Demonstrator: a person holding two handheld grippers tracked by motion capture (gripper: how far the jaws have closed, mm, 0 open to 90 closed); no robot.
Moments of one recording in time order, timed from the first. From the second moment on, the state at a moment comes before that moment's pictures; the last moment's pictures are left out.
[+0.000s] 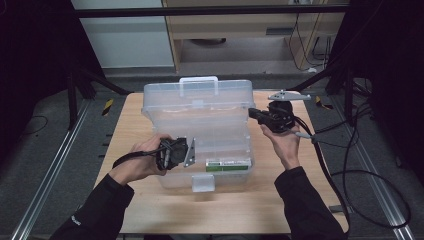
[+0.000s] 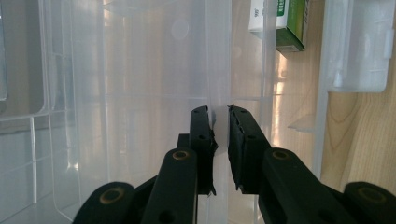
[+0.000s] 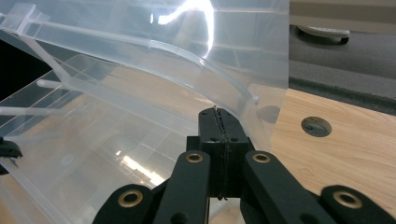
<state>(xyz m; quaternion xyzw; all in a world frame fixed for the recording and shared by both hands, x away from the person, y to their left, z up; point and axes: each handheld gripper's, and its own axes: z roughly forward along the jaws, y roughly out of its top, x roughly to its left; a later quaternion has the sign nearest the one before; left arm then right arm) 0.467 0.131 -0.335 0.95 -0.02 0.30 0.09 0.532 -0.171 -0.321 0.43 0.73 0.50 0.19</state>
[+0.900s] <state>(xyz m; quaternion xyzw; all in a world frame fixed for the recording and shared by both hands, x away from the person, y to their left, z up) 0.456 0.162 -0.316 0.93 0.07 0.29 0.22 0.521 -0.173 -0.330 0.42 0.74 0.50 0.18</state>
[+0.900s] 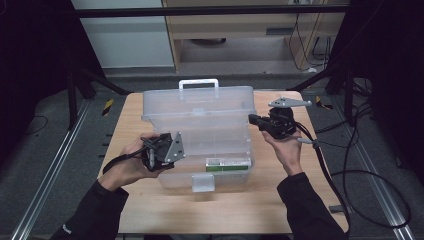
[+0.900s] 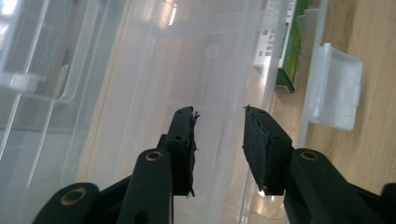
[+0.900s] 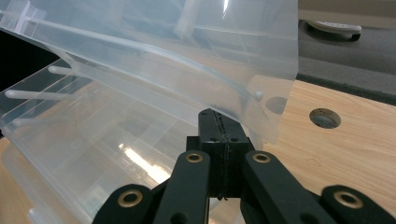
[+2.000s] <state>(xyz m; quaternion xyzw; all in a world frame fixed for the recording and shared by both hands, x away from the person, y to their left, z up) 0.471 0.246 -0.335 0.81 0.36 0.31 0.35 0.506 -0.176 -0.340 0.41 0.75 0.49 0.18</state>
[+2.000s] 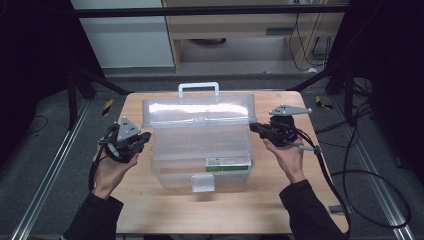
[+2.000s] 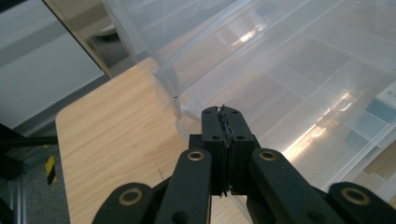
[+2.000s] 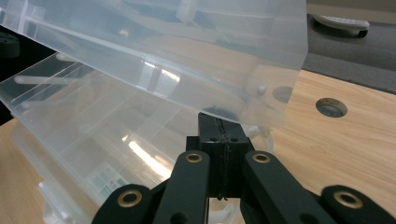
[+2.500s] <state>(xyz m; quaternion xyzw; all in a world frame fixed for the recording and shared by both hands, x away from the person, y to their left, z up) 0.465 0.255 -0.356 0.80 0.38 0.30 0.36 0.485 -0.177 -0.358 0.39 0.77 0.47 0.18</state>
